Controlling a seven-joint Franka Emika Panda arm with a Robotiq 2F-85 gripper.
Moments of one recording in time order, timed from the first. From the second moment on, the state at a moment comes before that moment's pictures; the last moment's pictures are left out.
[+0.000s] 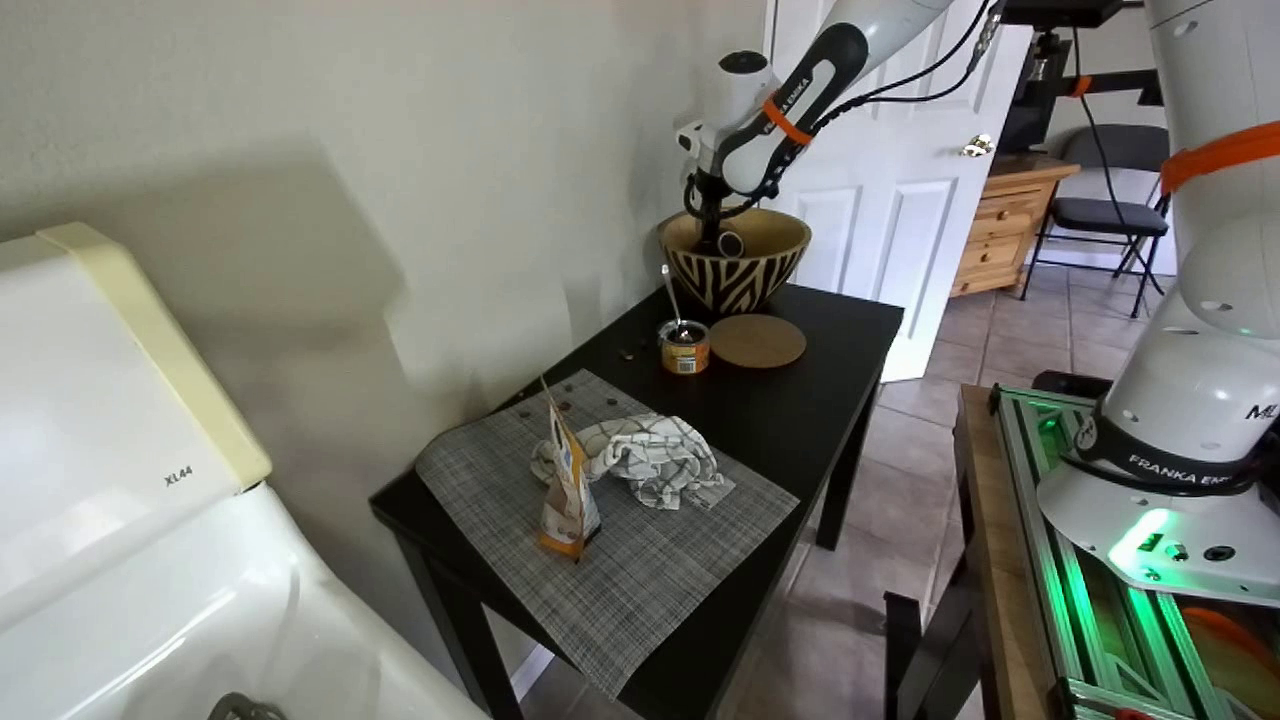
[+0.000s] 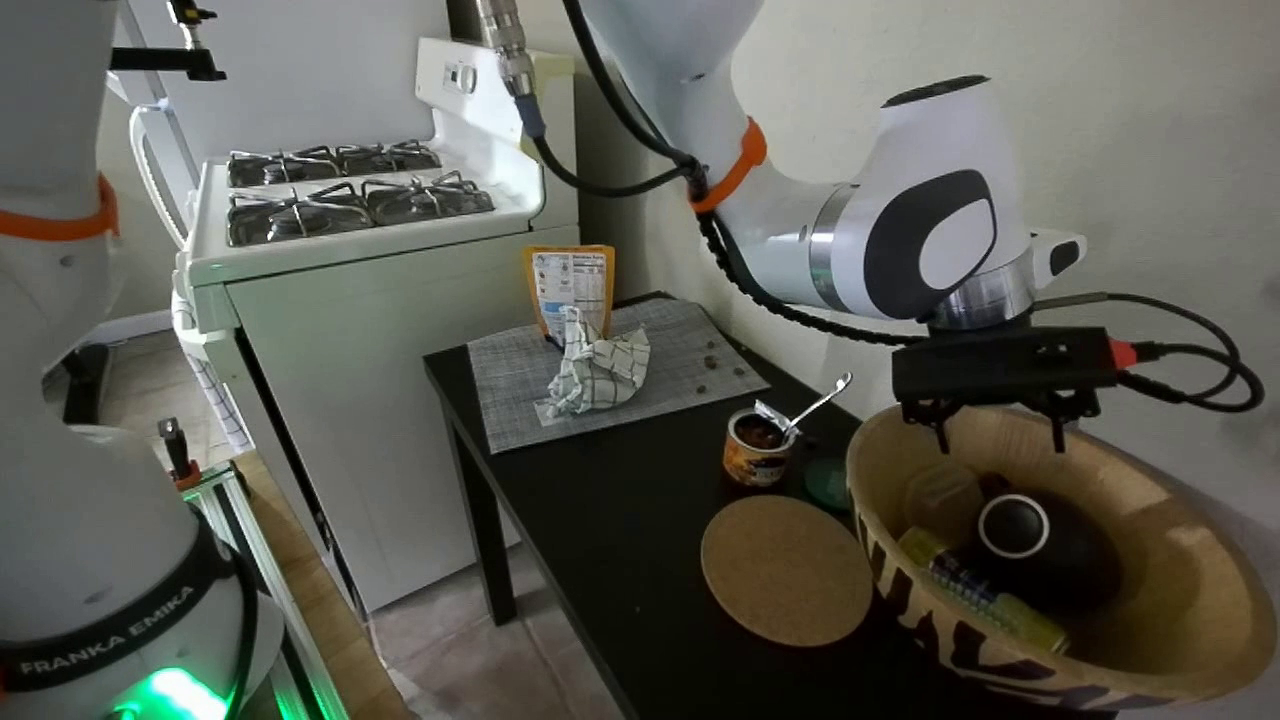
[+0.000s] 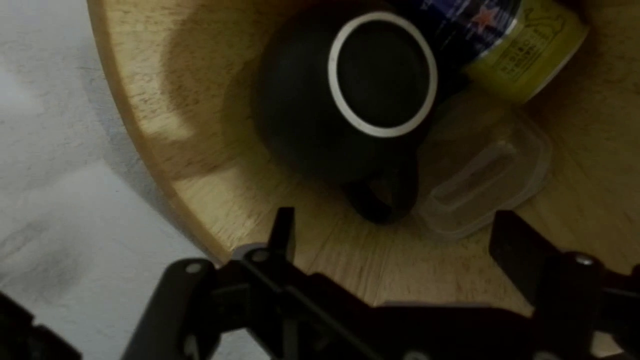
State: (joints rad) arm -0.48 0.50 -0.11 -1.87 -0.39 2.81 -0.58
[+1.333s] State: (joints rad) arm -0.46 0.63 -0.13 -1.73 -0.37 2.73 -0.81
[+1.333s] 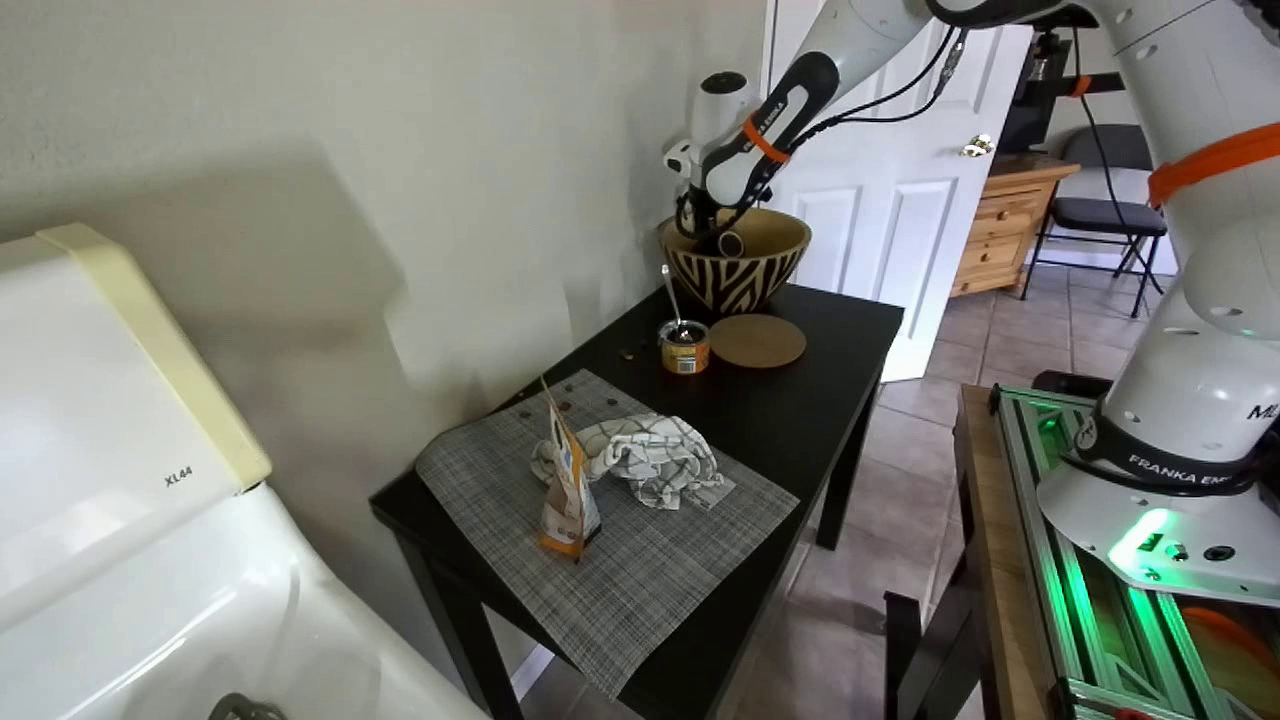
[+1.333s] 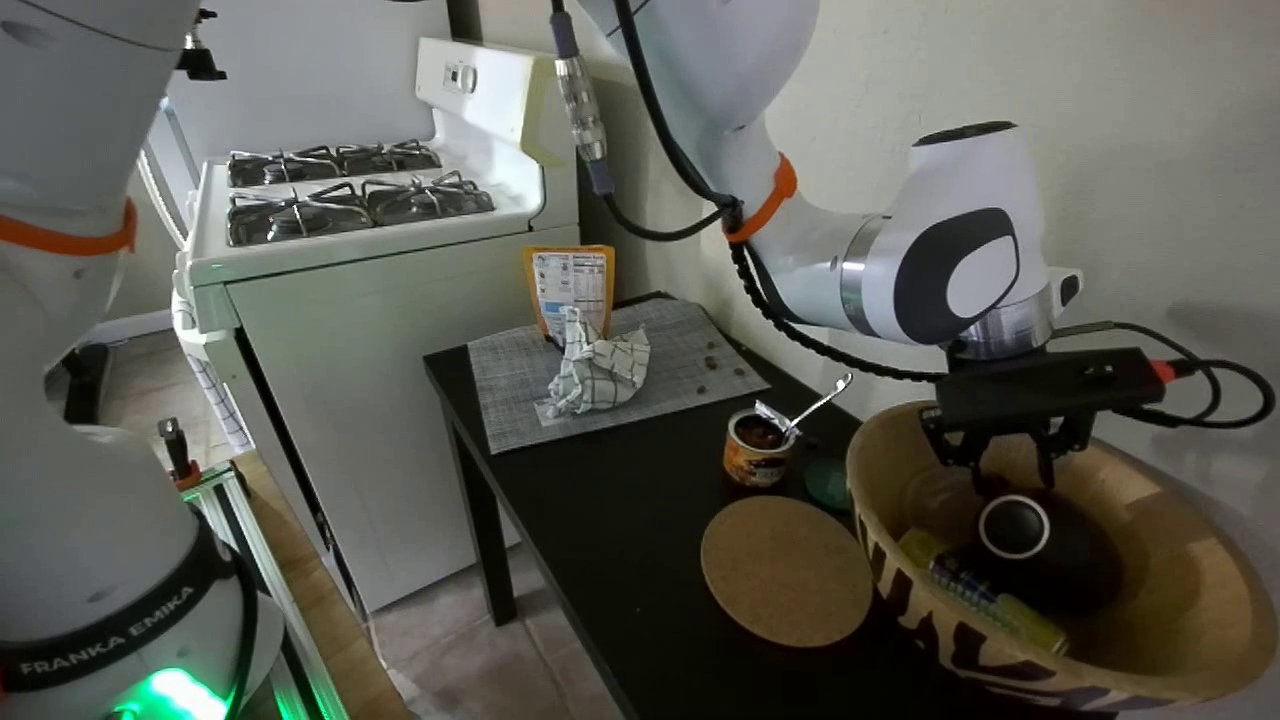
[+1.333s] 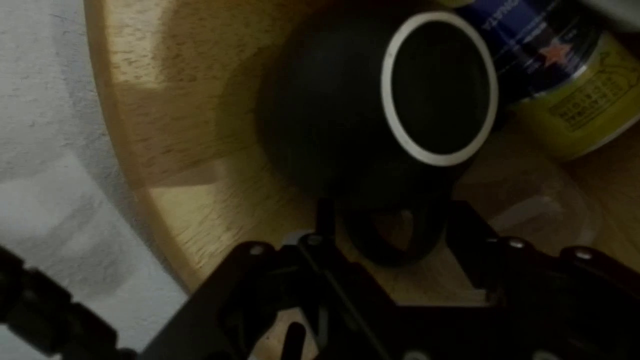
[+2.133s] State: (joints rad) arm -0.45 0.68 -0.12 -1.64 -0.34 2.60 -1.04
